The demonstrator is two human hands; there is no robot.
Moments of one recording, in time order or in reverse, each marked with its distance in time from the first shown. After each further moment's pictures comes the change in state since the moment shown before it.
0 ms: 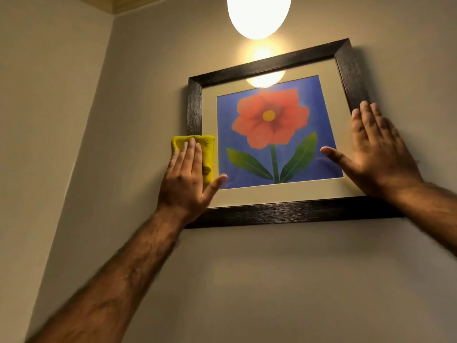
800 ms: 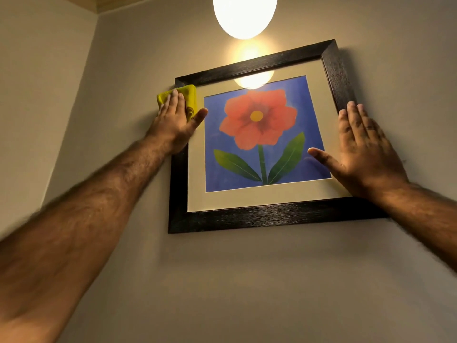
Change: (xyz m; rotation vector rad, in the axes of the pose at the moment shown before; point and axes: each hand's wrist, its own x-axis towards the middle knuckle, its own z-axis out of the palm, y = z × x) left_hand 0.143 -0.031 -0.010 -0.184 -0.182 -0.148; right_hand -0.001 -0.005 -0.004 -0.021 0.009 0.000
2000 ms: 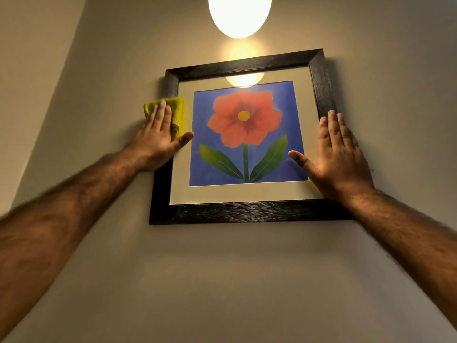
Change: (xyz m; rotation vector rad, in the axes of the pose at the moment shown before) left_hand -0.053 -0.003 0.002 0.019 -0.166 0.044; right_hand -0.001 -0.001 -0.002 -0.005 -0.024 0.015
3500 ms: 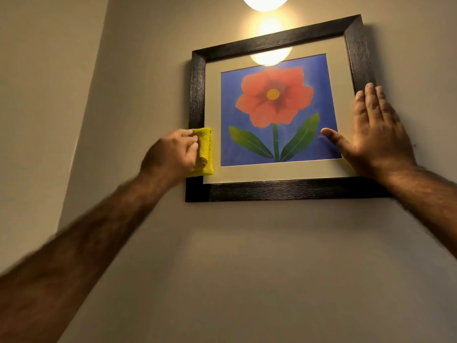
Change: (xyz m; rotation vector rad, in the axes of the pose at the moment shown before) left_hand -0.093 0.006 0.003 -0.080 0.239 -0.023; right_hand 0.000 0.002 0.006 0.034 0.053 -0.011
